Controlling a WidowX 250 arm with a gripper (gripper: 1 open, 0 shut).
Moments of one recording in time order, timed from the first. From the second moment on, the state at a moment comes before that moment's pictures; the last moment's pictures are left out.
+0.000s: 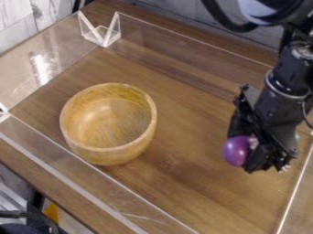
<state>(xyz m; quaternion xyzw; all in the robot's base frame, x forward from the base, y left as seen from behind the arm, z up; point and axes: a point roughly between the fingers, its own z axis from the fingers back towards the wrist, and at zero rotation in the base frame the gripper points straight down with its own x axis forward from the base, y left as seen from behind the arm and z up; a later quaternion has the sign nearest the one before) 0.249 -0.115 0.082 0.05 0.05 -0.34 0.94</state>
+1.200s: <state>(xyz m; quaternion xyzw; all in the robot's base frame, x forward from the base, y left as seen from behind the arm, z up) 0.214 0.008 0.136 0.08 0.04 -0.23 0.97</state>
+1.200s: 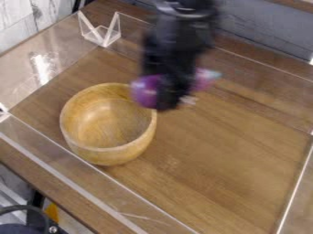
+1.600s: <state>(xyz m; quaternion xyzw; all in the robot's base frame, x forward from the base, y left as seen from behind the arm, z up) 0.197 0.063 0.116 0.06 0.03 -0.22 0.97</state>
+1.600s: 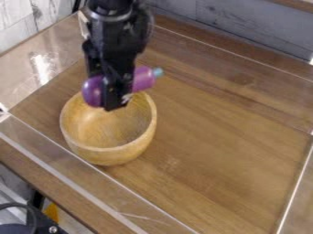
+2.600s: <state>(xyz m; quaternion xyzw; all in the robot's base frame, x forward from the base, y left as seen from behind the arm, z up) 0.200 0.057 0.091 0.06 0.04 -0.22 0.97</state>
